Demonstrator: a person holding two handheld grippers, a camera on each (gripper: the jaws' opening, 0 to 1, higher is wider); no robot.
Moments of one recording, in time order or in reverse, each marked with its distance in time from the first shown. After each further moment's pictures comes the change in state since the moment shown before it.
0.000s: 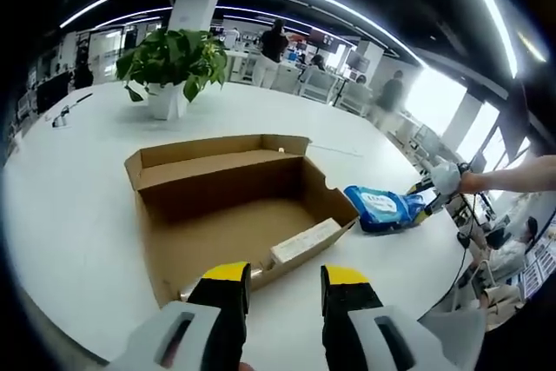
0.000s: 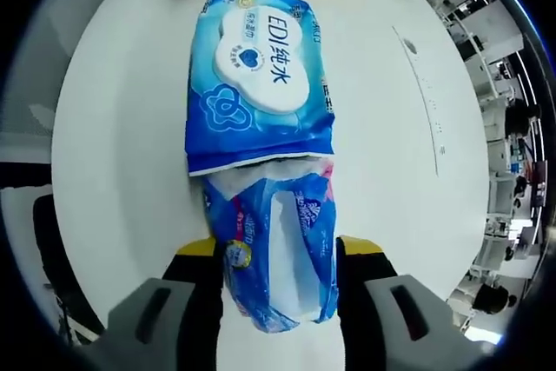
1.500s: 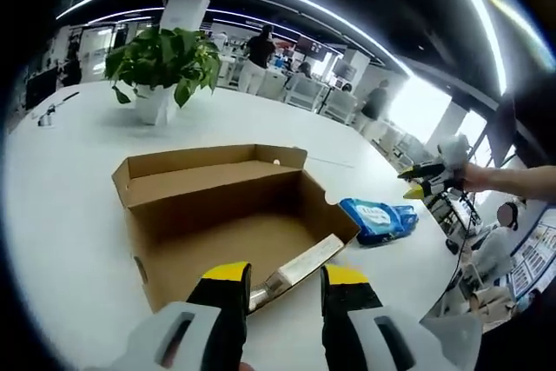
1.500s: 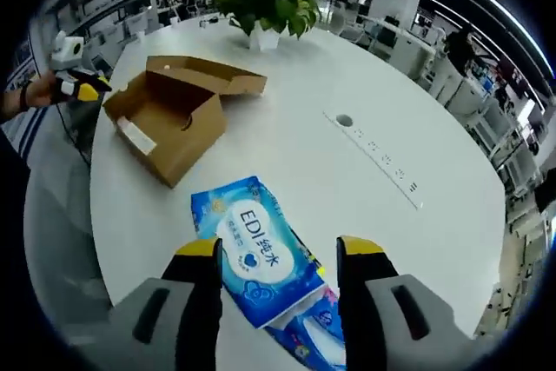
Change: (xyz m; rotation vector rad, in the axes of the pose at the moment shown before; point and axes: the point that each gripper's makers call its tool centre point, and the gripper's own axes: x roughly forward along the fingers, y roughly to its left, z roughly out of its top) left arm 0.006 0.019 0.012 -0.014 -0.036 -0.088; right arm -0.088 -0.021 0.161 0.514 -0.480 -0.002
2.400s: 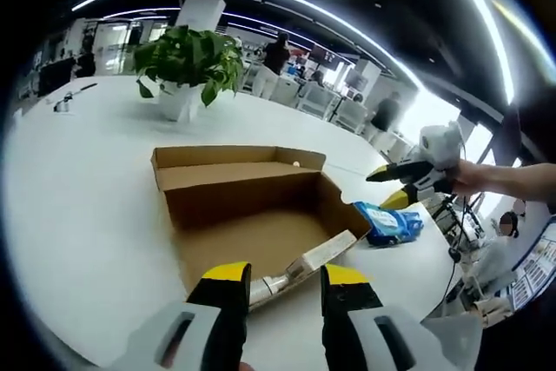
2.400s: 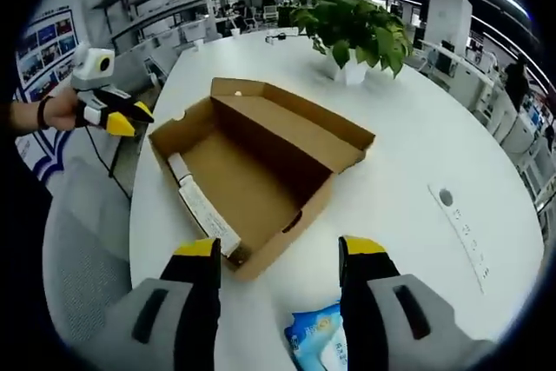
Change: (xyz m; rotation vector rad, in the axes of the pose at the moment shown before) left arm -0.029 0.028 -0.013 -0.053 -0.038 0.037; right arm 0.076 0.126 0.093 -0.143 -0.060 0.252
